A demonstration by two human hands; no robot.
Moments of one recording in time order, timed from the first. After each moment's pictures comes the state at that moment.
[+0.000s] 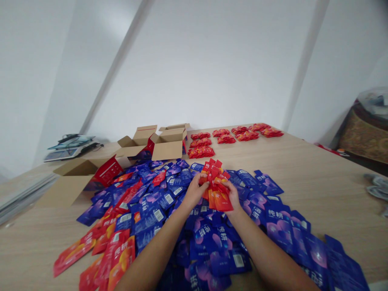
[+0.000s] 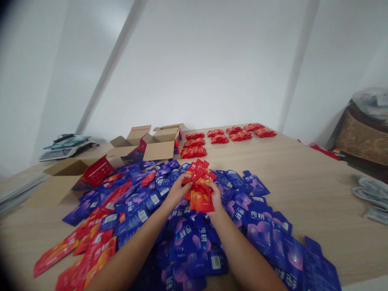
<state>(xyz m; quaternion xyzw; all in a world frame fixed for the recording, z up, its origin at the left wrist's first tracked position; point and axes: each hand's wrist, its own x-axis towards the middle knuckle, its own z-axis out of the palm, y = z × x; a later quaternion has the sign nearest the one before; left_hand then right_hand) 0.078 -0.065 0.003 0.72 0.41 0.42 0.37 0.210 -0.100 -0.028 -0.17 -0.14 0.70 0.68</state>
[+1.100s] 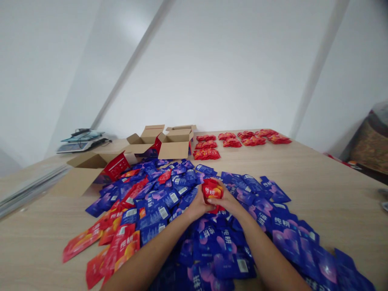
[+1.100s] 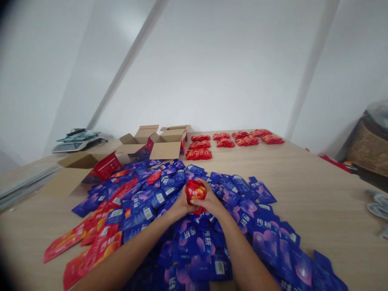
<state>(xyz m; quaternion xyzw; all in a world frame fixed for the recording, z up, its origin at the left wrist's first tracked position) 0.056 -0.086 -0.032 0.67 0.35 0.39 0.52 0.202 -0.103 -0.026 -0.28 -0.47 0.58 0.60</state>
